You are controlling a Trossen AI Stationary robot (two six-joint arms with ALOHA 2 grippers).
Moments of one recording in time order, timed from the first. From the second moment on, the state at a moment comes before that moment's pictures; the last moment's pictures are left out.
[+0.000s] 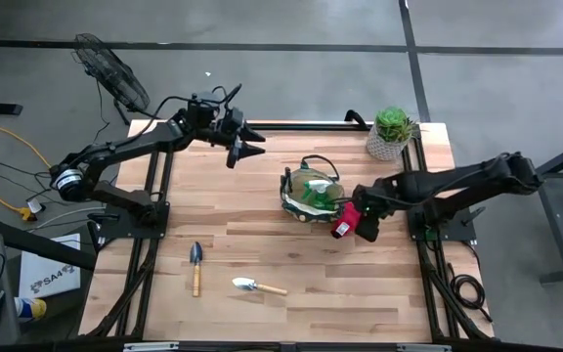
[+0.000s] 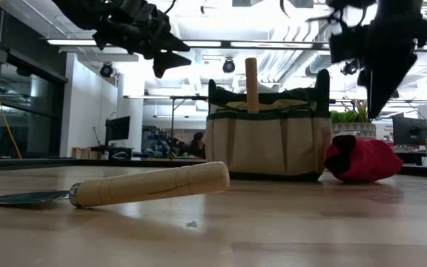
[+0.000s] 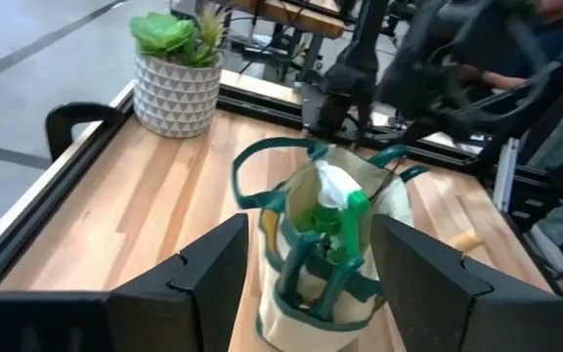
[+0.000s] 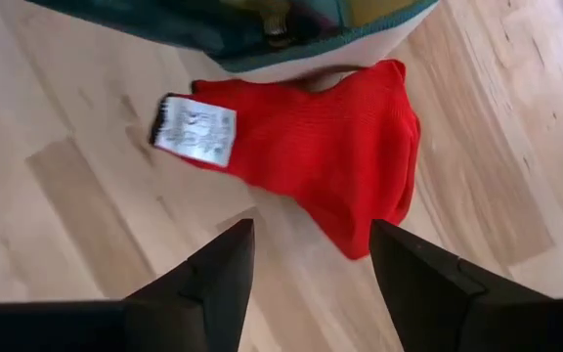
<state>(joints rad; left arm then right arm) 0.65 1.30 0.96 0.01 0.68 -0.03 0.08 1.18 0.84 -0.96 0.06 0.58</state>
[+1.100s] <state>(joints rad) 0.65 1.30 0.96 -0.03 0.69 -0.03 0.08 1.18 0.52 -0.61 0.12 0.55</state>
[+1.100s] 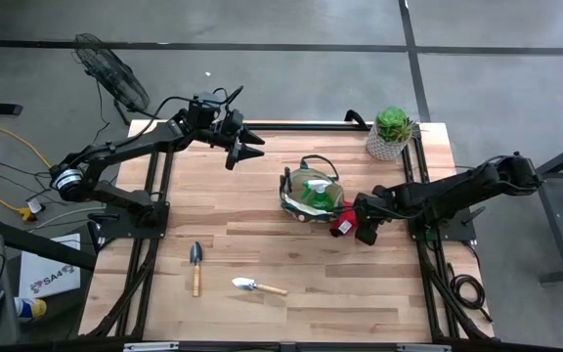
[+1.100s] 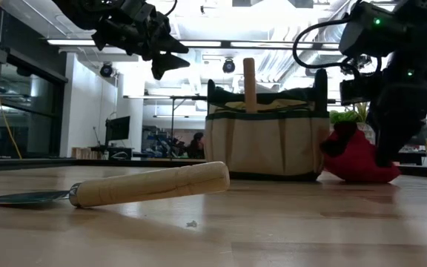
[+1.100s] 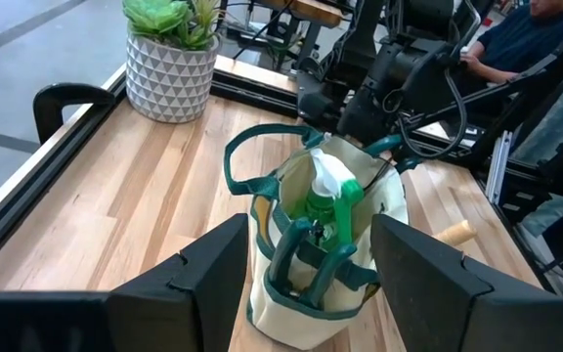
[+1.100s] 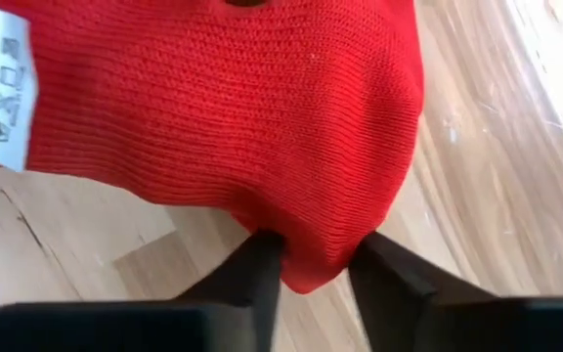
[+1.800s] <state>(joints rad) 0.65 1.30 0.96 -0.02 0.74 0.01 0.20 1.08 0.74 -0.71 -0.07 0.81</state>
